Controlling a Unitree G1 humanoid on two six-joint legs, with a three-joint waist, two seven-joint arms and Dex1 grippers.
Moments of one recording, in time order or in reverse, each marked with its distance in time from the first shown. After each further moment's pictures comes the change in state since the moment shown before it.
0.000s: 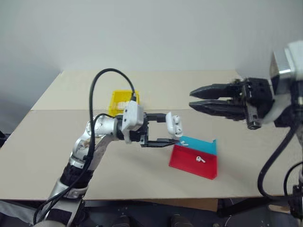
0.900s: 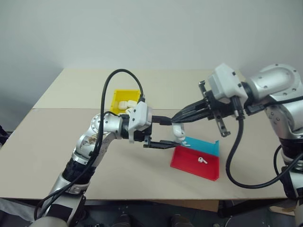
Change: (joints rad) left arm -0.027 0.015 -0.024 0.000 0.047 0.049 0.004; right arm -0.131 0.006 0.236 0.126 -0.390 -0.180 0.329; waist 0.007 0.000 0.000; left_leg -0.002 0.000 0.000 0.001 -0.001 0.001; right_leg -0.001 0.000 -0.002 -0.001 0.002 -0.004
